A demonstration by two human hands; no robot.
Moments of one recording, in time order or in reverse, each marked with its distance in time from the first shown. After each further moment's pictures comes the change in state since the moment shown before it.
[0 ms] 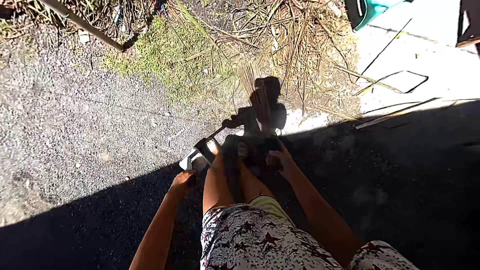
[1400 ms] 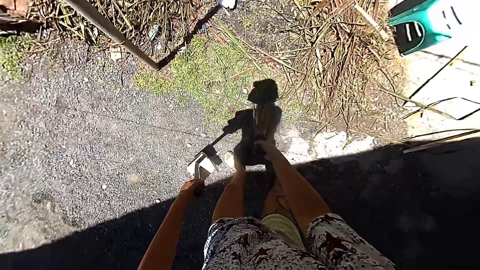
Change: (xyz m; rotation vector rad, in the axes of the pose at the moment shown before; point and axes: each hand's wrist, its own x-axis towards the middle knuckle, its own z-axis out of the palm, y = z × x) left_hand 0.000 -0.290 -0.223 -0.149 0.018 0.112; right_hand 0.168 -0.067 0.421 -0.177 0.049 0.182
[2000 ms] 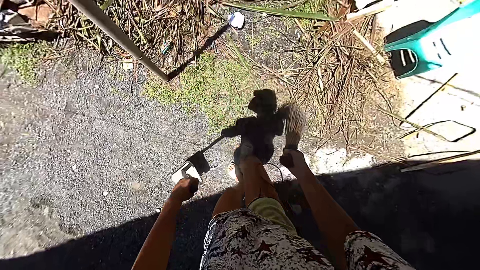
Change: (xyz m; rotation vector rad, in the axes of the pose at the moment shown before) left_hand 0.001 0.003 -0.099 0.148 -0.108 -0.156; right_hand -0.034 -0.043 -0.048 0.301 0.283 -0.134
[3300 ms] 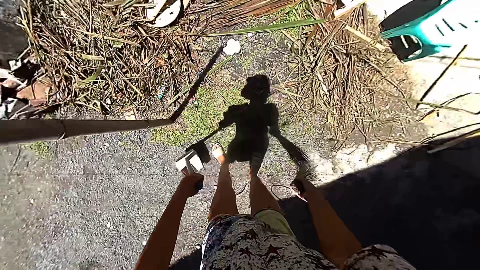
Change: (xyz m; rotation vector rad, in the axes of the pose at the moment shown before) left_hand 0.090 -0.005 -0.340 0.227 -0.097 0.119; right_hand 0.029 -0.056 0.116 0.178 0.175 0.474
